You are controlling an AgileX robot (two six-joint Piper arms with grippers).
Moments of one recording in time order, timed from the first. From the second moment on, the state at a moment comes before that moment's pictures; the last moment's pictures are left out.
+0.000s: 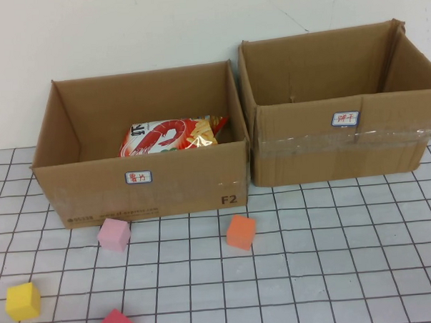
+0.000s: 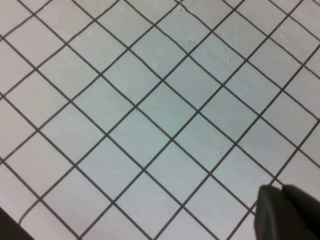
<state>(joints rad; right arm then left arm) 0.30 0.67 -0.50 0.26 0.82 -0.60 -0.06 -0.01 0.02 -0.04 0.37 -0.10</state>
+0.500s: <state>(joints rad) 0.30 0.58 -0.50 0.26 0.82 -0.60 -0.06 -0.01 0.02 -0.04 0.37 -0.10</state>
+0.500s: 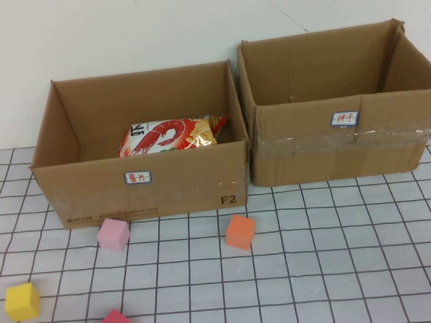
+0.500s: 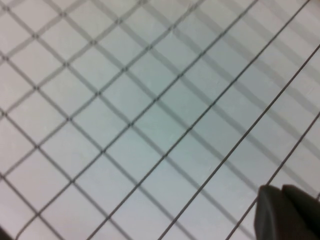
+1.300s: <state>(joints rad) -0.01 0.10 -0.48 0.20 0.79 -0.60 -0.06 -0.01 0.02 -0.04 0.37 -0.10</state>
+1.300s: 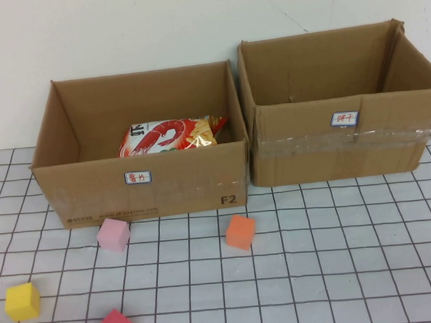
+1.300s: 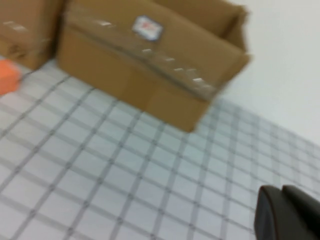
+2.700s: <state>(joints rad) 0.02 -0.01 0.02 -0.01 0.44 -0.05 -0.06 -0.01 0.02 -0.05 0.37 -0.10</state>
